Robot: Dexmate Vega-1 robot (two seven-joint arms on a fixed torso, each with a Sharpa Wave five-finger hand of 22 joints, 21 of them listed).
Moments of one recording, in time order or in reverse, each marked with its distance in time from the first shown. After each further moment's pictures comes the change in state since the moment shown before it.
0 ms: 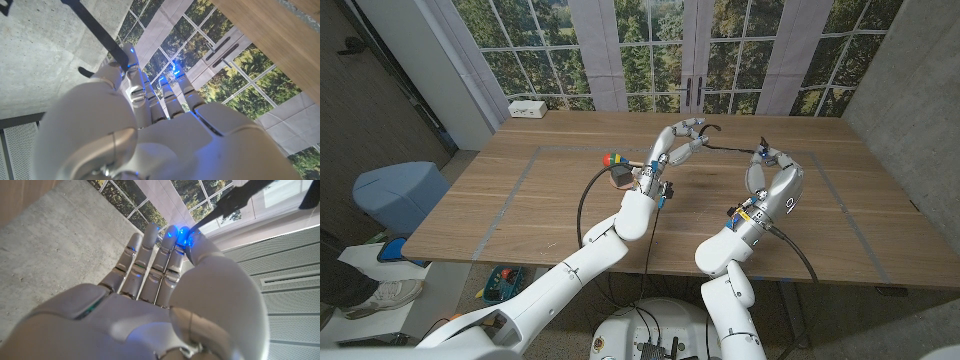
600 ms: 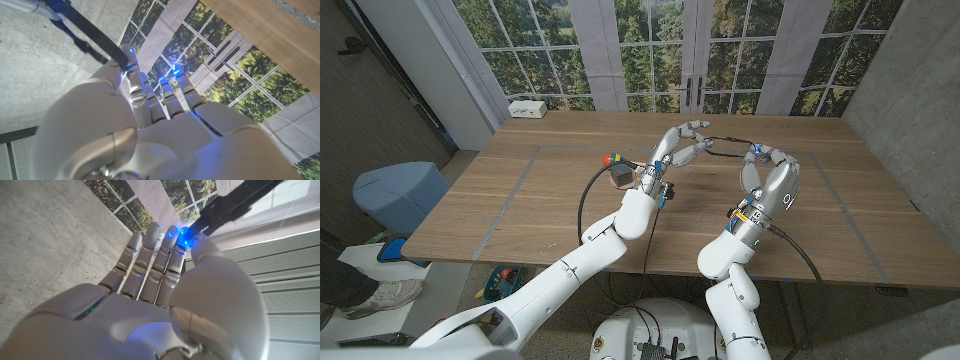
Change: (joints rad) left arm -0.007 0.018 0.014 -0.027 0.026 0.043 -0.029; left_hand -0.004 -0.004 -0.011 -0.005 -0.018 -0.005 -0.010 0.012 -0.024 -0.012 -0.013 0.008 0.000 -0.007 0.000 0.000 -0.004 0.005 -0.005 -0.005 -0.005; right arm -0.011 -0.013 0.011 -0.004 -0.107 0.010 0.000; right_hand 0.000 0.000 -0.009 0.001 -0.007 -0.005 -0.005 0.008 0.002 0.004 -0.004 0.000 -0.005 0.000 0.000 0.000 -0.019 0.011 -0.011 -0.008 0.000
